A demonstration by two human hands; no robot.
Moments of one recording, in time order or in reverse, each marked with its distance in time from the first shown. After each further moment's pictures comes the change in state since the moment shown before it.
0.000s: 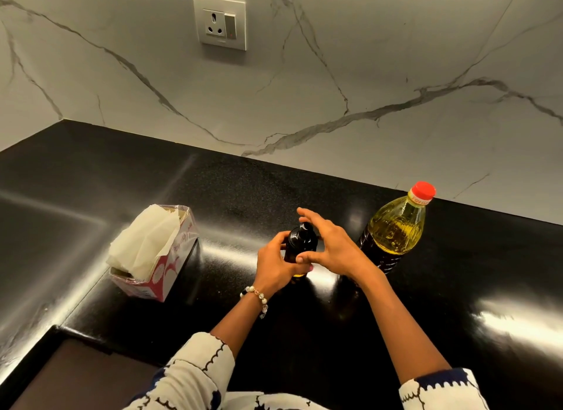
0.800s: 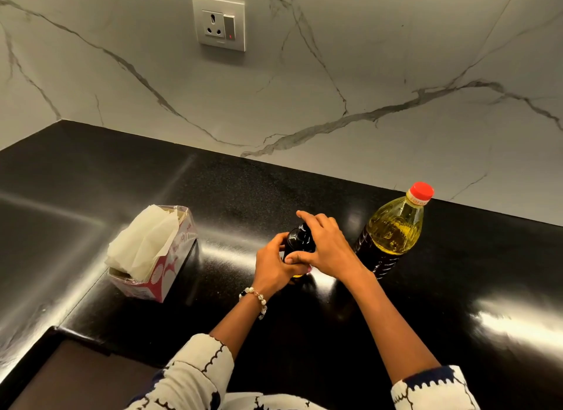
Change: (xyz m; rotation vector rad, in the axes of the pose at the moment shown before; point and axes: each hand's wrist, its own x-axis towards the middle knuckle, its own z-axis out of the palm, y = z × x) left_hand 0.000 -0.005 0.001 -0.008 0.010 0.004; right_hand 0.005 0.000 0.013 -0.269 0.118 -0.002
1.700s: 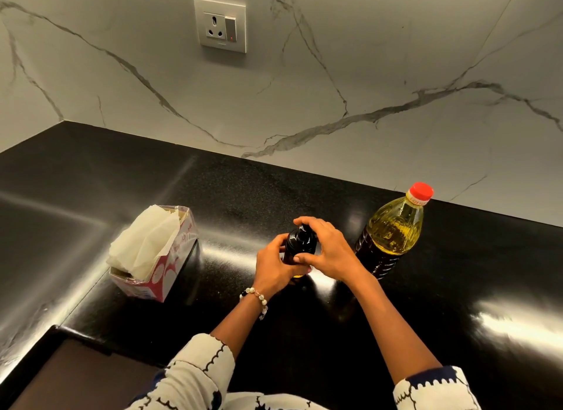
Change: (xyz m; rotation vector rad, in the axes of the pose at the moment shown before) left_hand 0.000 -0.003 0.001 0.009 0.001 -0.012; right_hand -0.005 0.011 0.003 0.226 0.022 -0.075
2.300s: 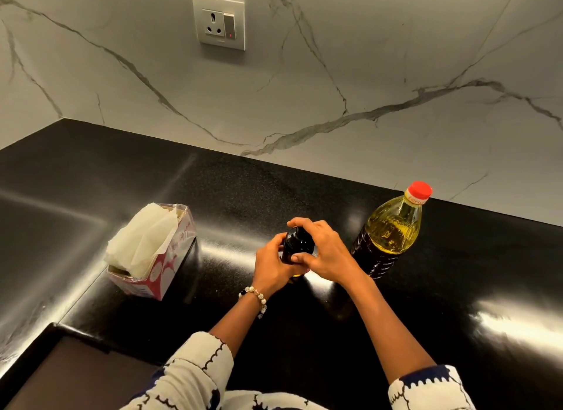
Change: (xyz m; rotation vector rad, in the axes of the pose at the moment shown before) left_hand -0.001 0.001 0.003 0.017 0.014 0.011; right_hand -0.003 -0.001 0.003 -0.018 -0.025 -0.047
